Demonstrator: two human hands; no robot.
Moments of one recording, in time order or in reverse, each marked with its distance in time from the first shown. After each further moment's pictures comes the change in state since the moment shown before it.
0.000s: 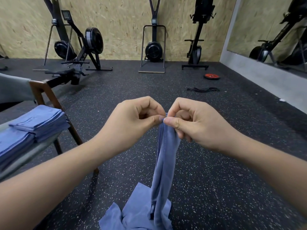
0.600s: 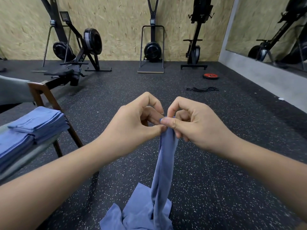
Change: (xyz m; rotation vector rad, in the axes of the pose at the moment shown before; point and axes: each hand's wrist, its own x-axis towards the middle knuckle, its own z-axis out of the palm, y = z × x) left_hand -0.005 0.010 0.006 -0.030 -0.046 -0.018; right_hand 0.000 0.007 0.008 0.001 0.091 -0.006
